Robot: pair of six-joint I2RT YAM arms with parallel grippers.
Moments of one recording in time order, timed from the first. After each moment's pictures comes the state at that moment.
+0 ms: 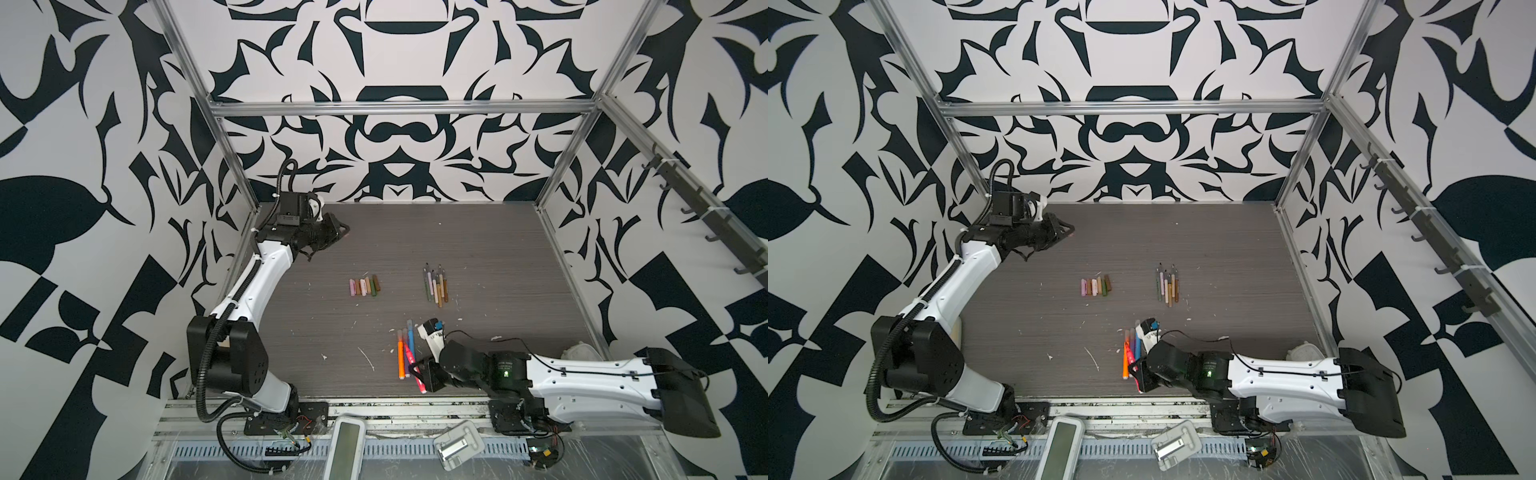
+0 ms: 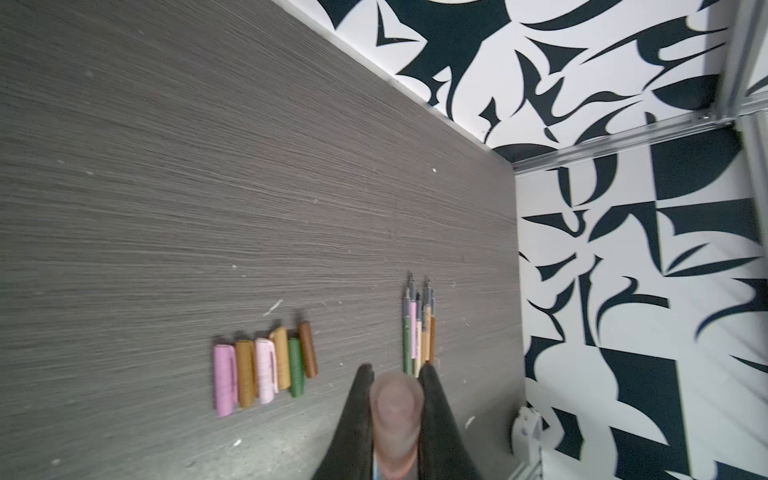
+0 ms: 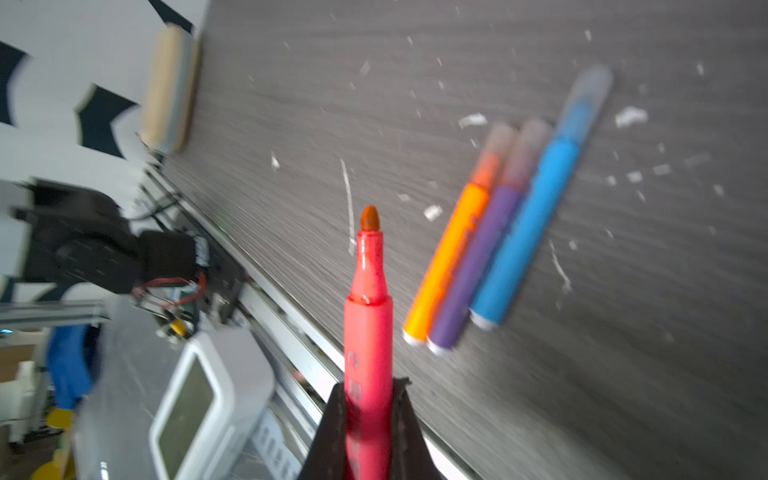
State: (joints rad) left arm -0.18 1.54 1.35 -0.57 0.50 -0.58; right arm 1.31 1.02 0.47 -0.19 0.11 0.98
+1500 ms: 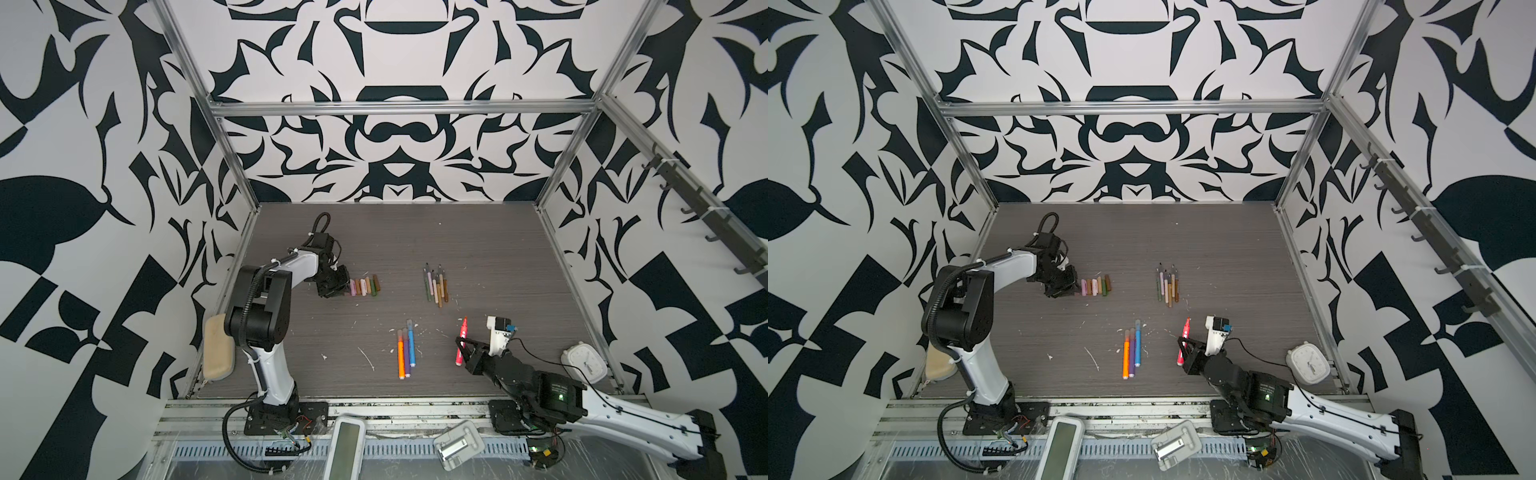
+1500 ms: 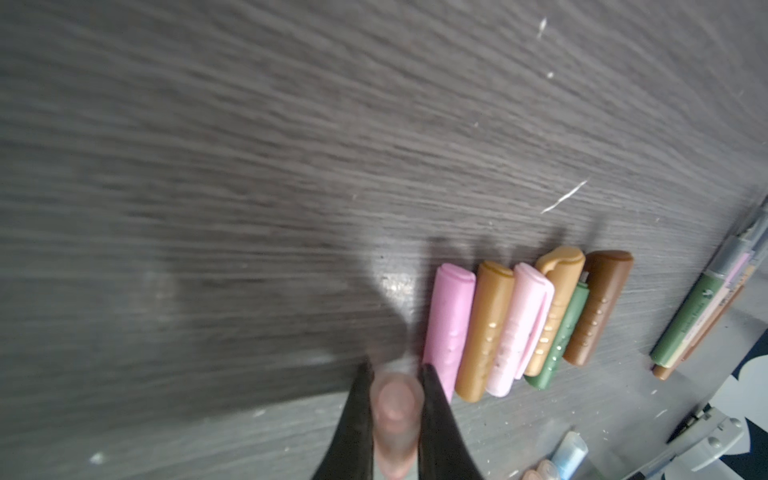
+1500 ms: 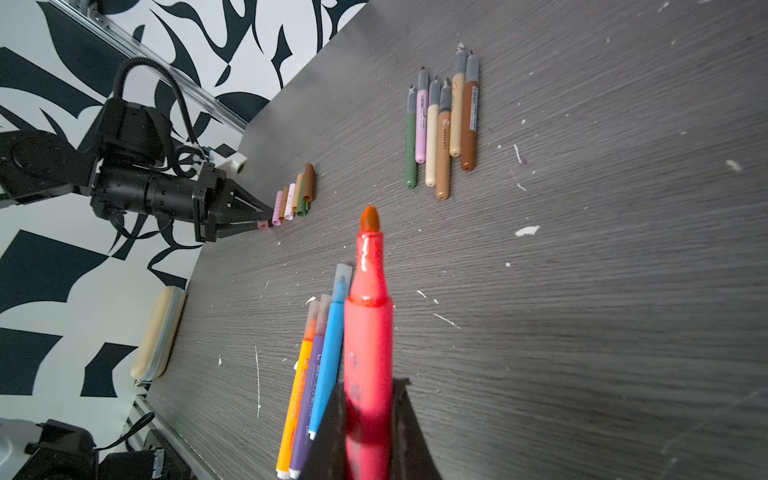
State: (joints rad) left arm -0.21 1.85 1.13 -0.60 0.36 -0.50; right arm 1.19 0.28 0.09 -0.32 0.50 1.10
